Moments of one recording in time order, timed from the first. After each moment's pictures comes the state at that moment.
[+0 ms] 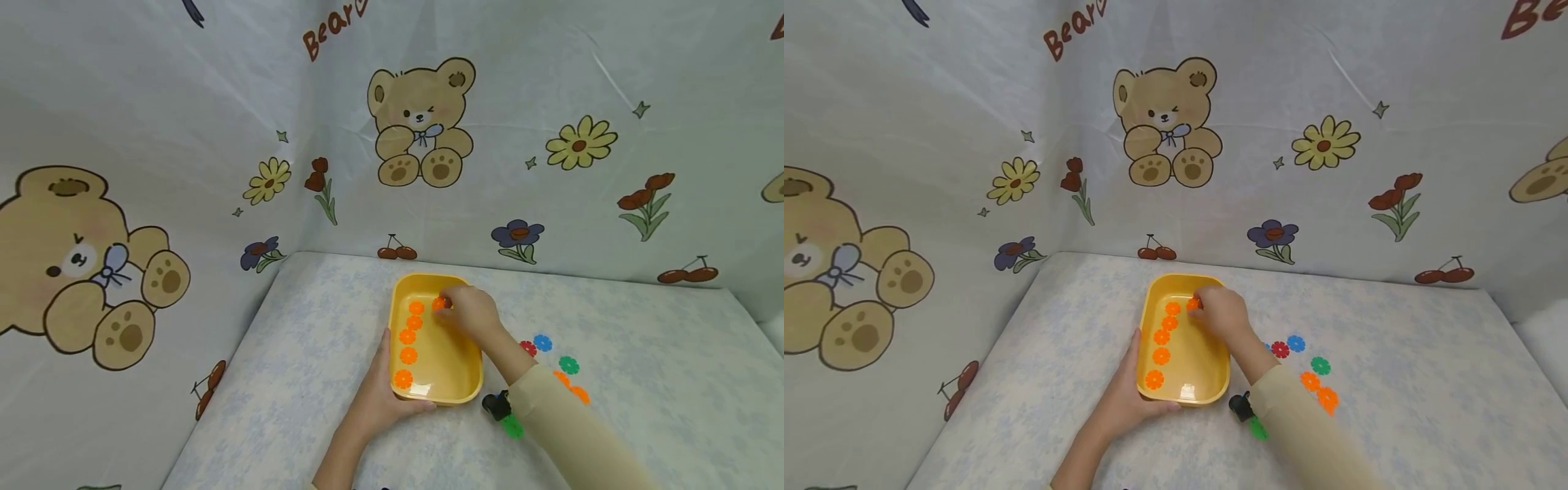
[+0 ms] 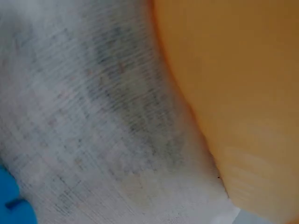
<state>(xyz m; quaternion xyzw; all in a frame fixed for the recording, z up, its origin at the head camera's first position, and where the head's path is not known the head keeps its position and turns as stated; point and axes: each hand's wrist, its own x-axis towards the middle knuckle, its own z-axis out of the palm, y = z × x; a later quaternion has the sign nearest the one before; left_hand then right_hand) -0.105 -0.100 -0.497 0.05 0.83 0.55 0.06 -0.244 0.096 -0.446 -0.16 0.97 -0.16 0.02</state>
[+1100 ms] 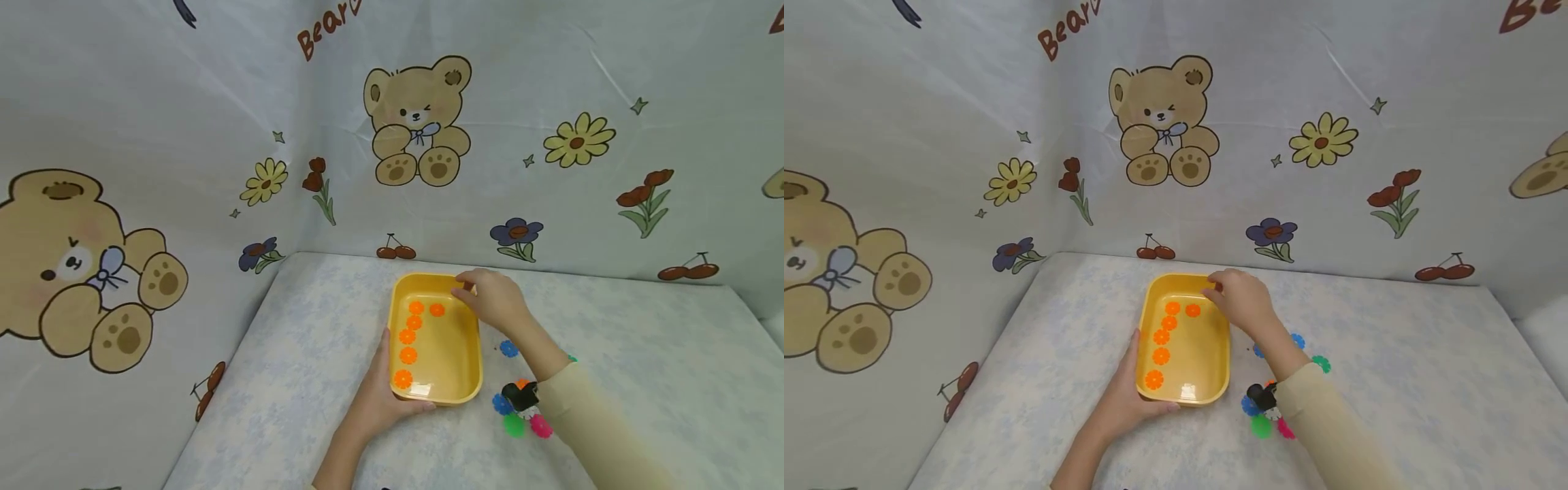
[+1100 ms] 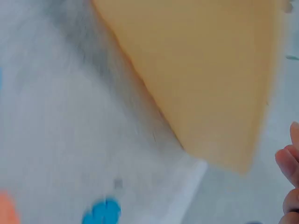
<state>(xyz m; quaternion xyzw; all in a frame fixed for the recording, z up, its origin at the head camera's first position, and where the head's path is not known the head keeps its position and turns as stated) -0.105 -0.100 -0.501 0.05 0.84 0.54 0.05 -0.239 0.133 -0.412 -0.17 0.96 -0.19 -0.03</state>
